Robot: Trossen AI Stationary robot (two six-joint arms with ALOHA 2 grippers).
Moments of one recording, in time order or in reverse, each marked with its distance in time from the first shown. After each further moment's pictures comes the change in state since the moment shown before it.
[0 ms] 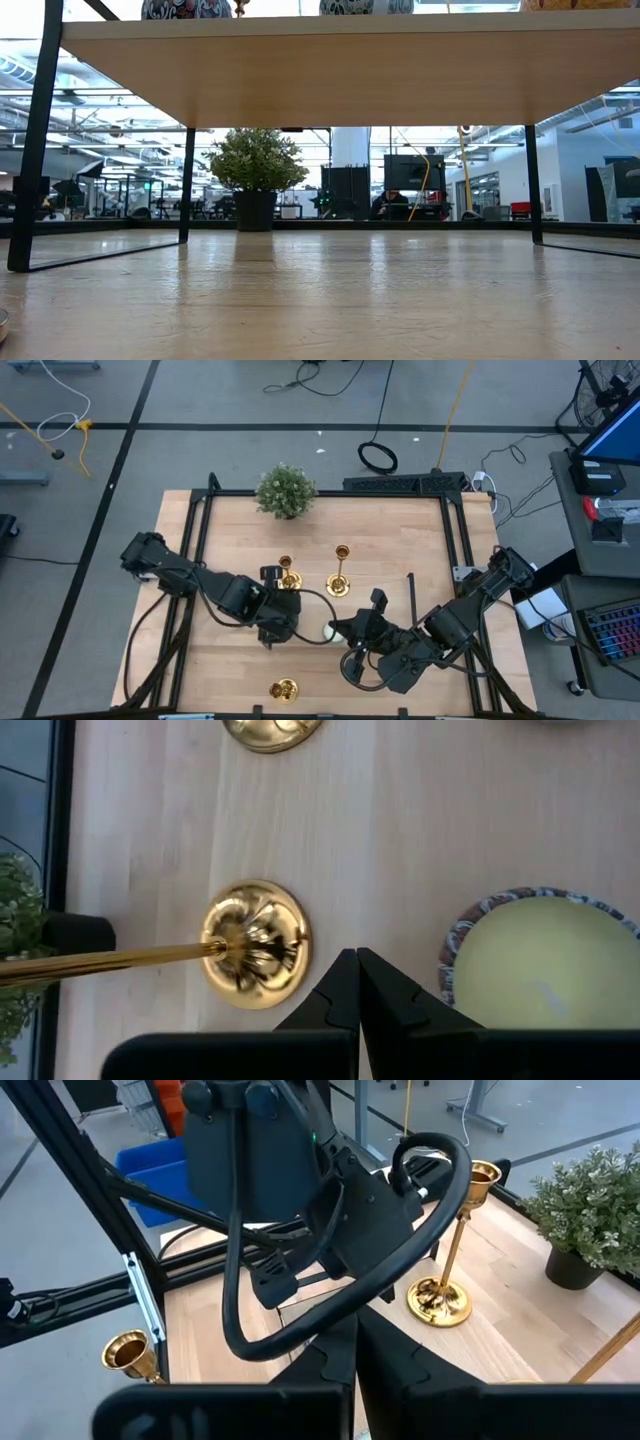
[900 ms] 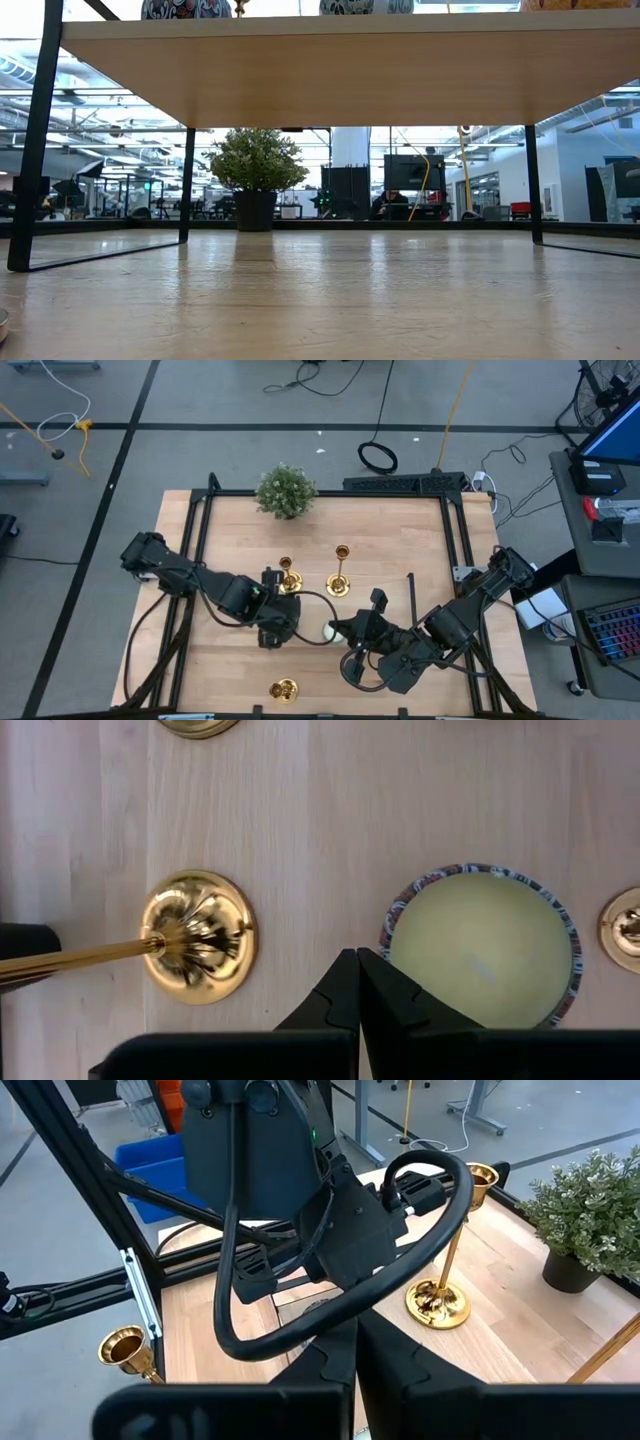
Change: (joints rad) left arm -0.002 0.000 0.000 0.009 0.113 0.035; right arm 0.000 0.000 0.000 -0.003 0.000 -0.016
